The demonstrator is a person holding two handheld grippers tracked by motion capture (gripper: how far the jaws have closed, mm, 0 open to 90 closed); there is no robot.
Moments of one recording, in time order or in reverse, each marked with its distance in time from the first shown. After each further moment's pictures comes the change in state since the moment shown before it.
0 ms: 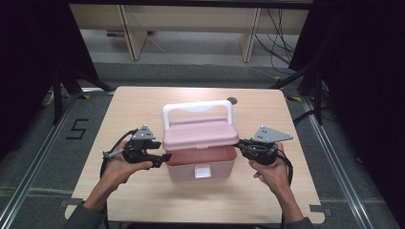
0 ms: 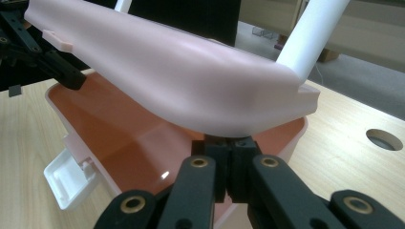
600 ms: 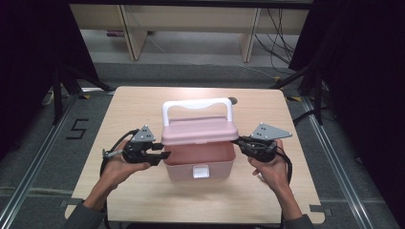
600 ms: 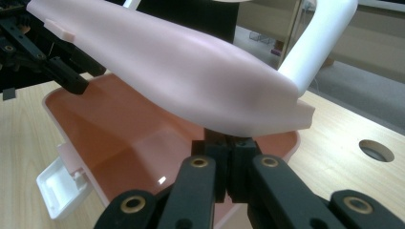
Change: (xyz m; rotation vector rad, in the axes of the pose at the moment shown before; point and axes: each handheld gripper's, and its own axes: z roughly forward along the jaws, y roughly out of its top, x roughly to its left) left arm 0.003 0.000 -0.003 -0.016 0.026 0.055; right arm 0.000 0.011 0.002 -0.007 -0.005 -0.024
